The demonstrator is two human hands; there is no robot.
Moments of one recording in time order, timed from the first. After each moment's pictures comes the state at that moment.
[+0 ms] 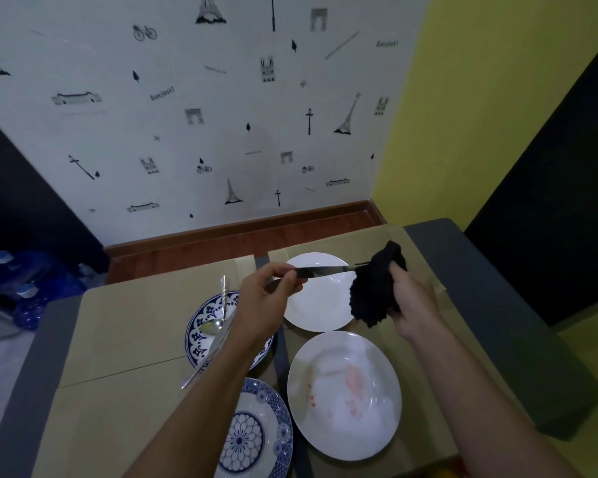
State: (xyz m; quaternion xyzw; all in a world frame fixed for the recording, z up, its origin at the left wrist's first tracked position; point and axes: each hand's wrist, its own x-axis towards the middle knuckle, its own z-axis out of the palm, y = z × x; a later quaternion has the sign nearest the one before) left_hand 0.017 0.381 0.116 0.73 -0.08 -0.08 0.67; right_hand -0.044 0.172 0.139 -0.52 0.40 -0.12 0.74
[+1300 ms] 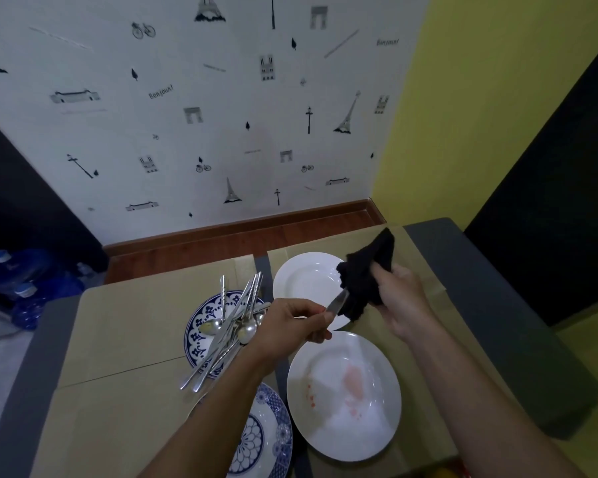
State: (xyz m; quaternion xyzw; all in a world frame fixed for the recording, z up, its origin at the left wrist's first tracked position) left_hand -0.006 0.371 0.100 0.70 -0.10 -0.29 0.64; right_hand -0.036 0.183 0.138 -0.60 0.33 -0.08 0.73
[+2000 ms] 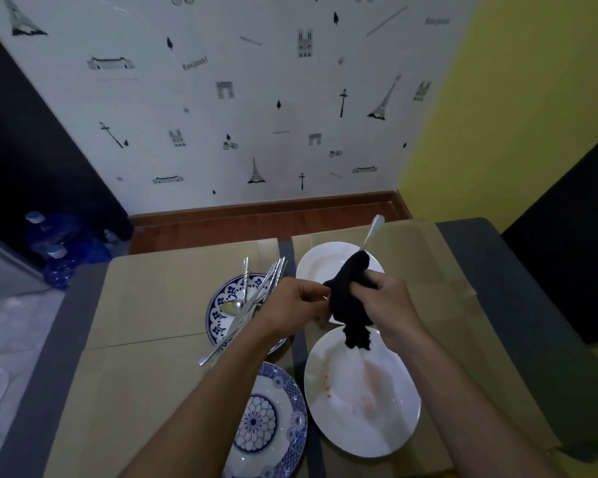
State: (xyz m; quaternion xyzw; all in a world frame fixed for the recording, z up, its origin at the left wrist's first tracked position) left_hand 0.023 0.401 0.093 0.75 -0.13 -0.28 0.58; right_hand -0.023 0.229 0.106 -0.70 0.26 0.01 0.66
